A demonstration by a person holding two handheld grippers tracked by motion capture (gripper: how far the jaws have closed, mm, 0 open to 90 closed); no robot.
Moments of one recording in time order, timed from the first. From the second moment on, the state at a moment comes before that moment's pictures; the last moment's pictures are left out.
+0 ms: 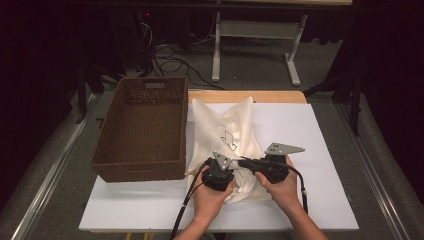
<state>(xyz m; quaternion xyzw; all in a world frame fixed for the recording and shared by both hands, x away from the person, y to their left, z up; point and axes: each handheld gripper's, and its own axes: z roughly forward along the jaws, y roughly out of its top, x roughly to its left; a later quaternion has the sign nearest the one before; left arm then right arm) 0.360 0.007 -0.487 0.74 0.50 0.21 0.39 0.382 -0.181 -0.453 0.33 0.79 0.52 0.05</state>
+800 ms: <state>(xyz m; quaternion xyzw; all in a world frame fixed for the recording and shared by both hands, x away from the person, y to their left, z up) 0.337 0.041 -0.486 0.77 0.45 0.10 0.43 0.386 -0.182 -0.458 0.34 0.79 0.50 0.05</state>
